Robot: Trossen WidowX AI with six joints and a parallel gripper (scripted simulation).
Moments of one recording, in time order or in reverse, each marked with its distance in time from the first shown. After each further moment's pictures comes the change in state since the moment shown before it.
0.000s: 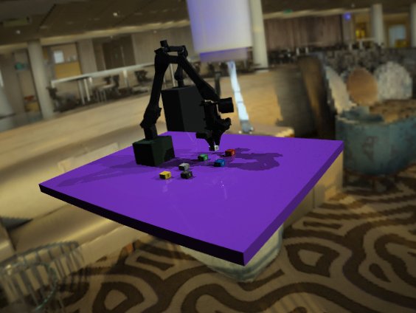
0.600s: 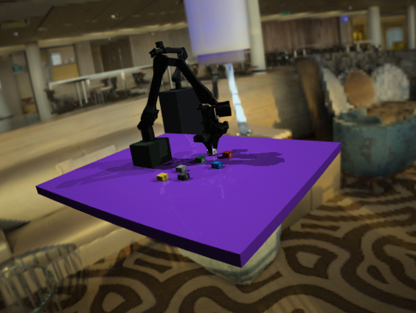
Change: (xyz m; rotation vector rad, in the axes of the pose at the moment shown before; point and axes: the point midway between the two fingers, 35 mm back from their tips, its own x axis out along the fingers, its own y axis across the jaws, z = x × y) arm 0.009 0.001 0.001 -0.001 -0.006 0.004
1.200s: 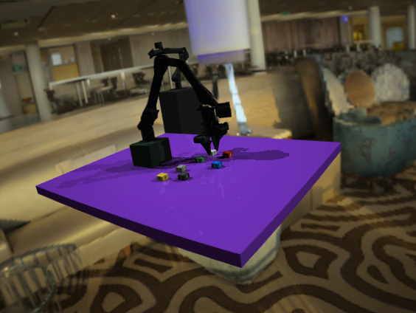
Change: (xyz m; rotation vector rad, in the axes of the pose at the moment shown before) arm 0.004 -0.001 -0.001 0.000 0.005 -0.003
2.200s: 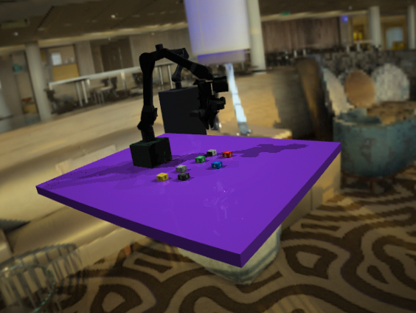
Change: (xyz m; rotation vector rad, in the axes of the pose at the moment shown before) arm -0.115 0.000 0.001 0.008 0.000 0.000
